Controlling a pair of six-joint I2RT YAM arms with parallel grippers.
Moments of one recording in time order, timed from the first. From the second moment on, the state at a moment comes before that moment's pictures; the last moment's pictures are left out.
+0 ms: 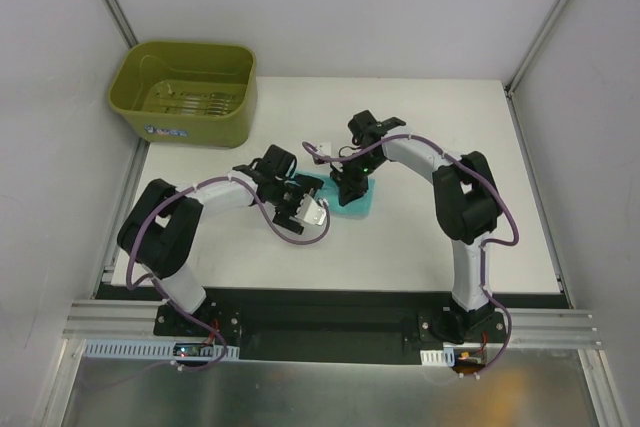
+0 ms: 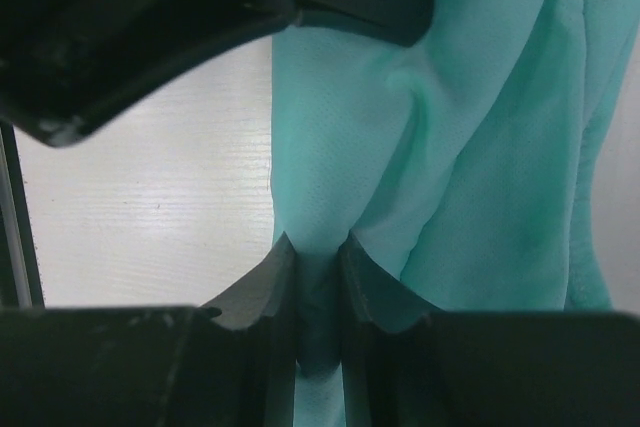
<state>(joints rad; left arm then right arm) -0.54 1.67 0.93 -0.36 0.58 1.41 0.55 2.05 1.58 -0.94 -0.69 -0.91</state>
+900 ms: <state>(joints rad) -0.57 1.68 1.20 -0.71 0.57 1.19 0.32 1.77 1.38 -0.76 -0.62 -0.73</state>
